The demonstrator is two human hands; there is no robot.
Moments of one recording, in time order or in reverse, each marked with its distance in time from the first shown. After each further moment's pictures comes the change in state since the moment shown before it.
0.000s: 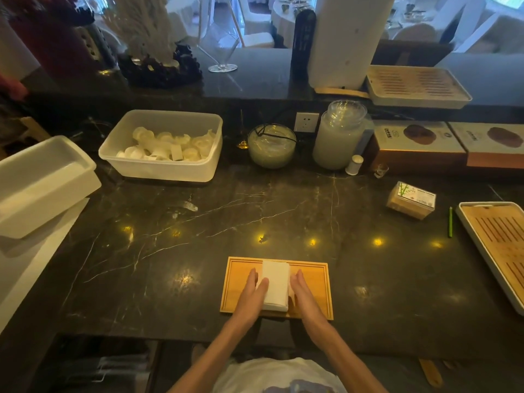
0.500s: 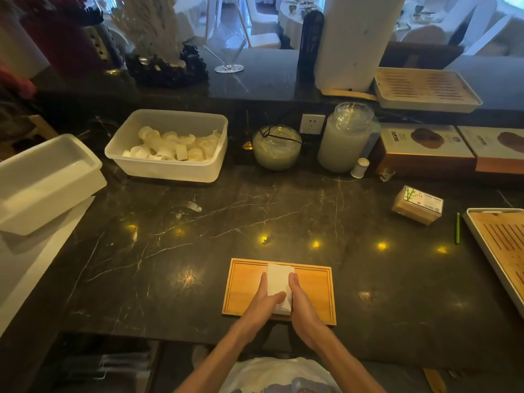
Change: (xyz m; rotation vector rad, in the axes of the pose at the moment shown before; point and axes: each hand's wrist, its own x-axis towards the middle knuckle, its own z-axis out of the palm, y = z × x) left_hand -0.008 0.008 0.010 0.006 -0.174 0.001; right_hand 0.002 -0.003 0.021 0.145 -0.081 0.012
